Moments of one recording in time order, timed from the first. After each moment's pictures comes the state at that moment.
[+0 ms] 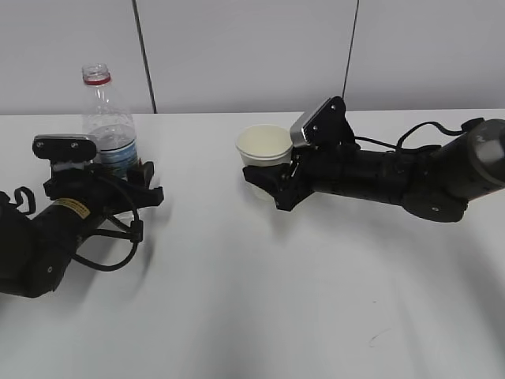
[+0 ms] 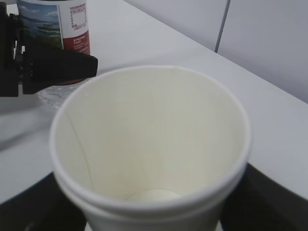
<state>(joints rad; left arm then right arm) -0.32 2.18 -0.77 -0.09 -1.14 -0.07 0.21 2.15 -1.10 -0.86 -0.84 0.35</state>
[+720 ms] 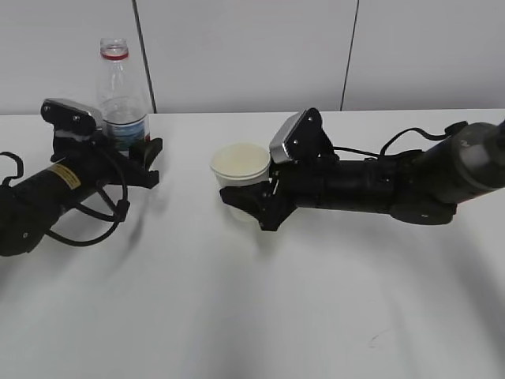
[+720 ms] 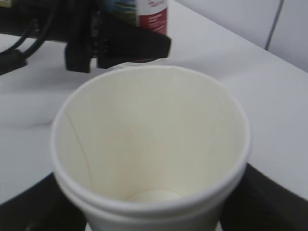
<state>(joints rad) -0.17 2.17 -0.91 0.34 -1.09 -0.07 0.27 2.15 -1.10 -0.98 -0.86 0.43</state>
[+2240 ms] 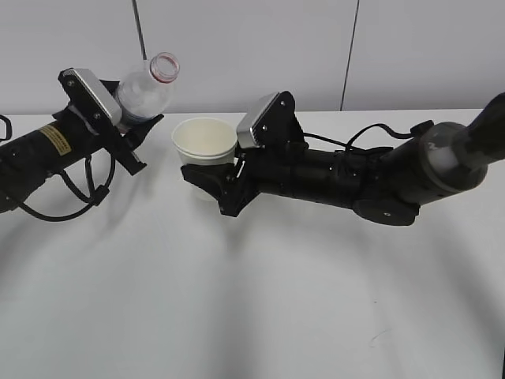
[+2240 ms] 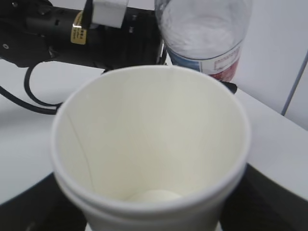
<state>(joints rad) -0.07 2.18 -1.12 0.67 -1.09 0.42 0.38 2.15 -1.15 -0.80 -0.91 0.35</state>
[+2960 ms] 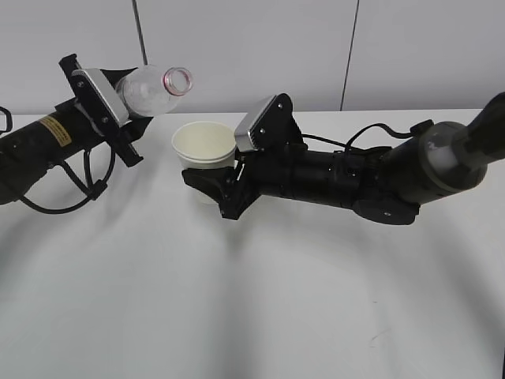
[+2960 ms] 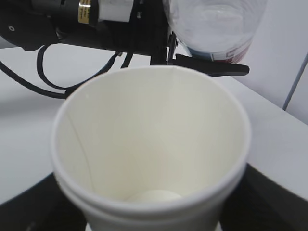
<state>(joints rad) -0.07 2.18 -1.15 0.67 -1.09 0.61 0.38 2.15 -1.15 -0.82 -0.89 0.35</state>
